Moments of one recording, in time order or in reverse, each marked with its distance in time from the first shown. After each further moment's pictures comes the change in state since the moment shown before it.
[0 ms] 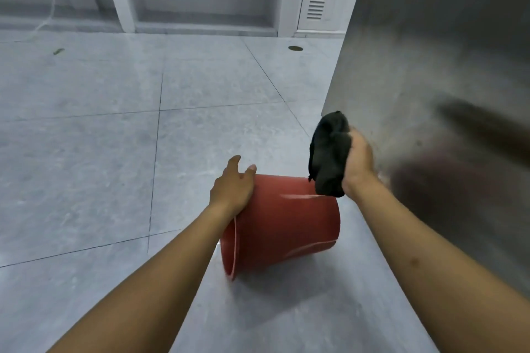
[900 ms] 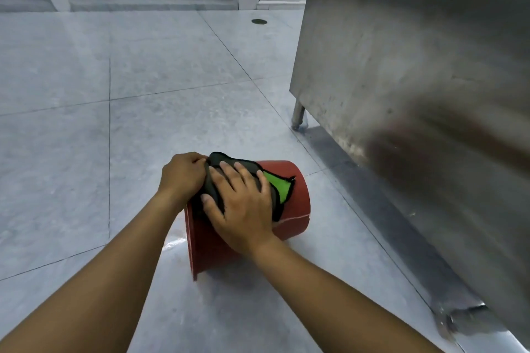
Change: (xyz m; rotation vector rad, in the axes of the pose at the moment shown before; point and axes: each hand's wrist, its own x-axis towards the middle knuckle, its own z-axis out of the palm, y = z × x) left_hand 0.029 -0.008 -0.001 -0.004 0.090 0.024; right_hand -0.053 0.149 0.041 -1.407 -0.068 -0.768
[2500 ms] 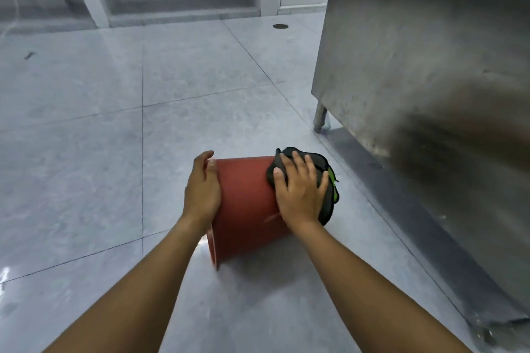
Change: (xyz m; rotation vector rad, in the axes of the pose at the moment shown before) left_hand -0.031 -0.026 0.001 -0.265 0.110 0.062; right_hand 0.018 0.061 0.006 0.066 -0.002 0.402
